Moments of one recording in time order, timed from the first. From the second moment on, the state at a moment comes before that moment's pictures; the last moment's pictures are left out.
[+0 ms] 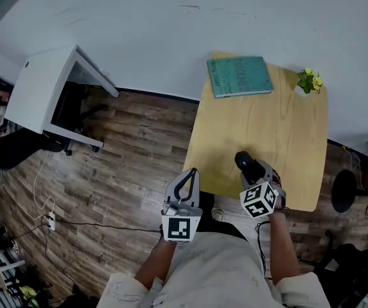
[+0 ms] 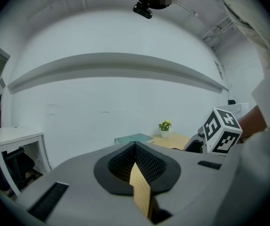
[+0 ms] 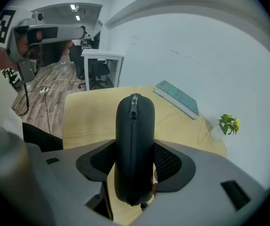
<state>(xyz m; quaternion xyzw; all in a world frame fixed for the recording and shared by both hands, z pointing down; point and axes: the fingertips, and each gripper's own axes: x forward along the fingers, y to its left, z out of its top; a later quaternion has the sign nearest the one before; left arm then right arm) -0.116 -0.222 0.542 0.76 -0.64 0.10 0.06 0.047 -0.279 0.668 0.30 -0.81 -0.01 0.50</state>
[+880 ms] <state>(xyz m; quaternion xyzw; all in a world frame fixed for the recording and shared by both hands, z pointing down) -0.123 -0.223 0.548 0.76 -0.64 0.10 0.06 0.022 -0.271 0.695 0.24 -0.74 -0.10 0.62</state>
